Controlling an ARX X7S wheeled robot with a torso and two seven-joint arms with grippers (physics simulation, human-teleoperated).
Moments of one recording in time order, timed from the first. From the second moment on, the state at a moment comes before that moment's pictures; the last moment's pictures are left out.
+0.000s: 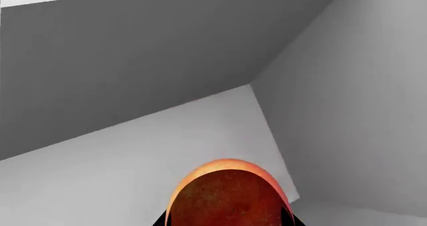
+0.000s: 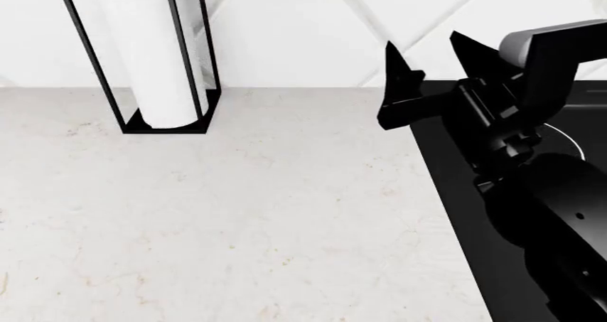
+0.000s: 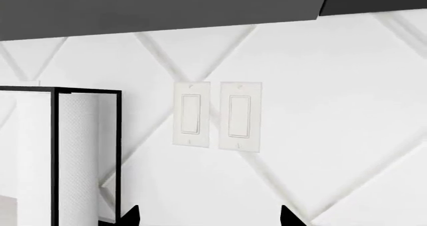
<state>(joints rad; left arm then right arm) -2.35 -0.02 0.72 -1.18 -0.61 -0.47 0.23 0.78 0.46 -0.12 -0.46 0.78 0.77 0.20</state>
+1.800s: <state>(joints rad) -2.17 -0.23 0.65 -0.45 -0.74 -0.65 0.02 0.78 0.47 -0.13 -0.46 0.80 0.75 0.22</state>
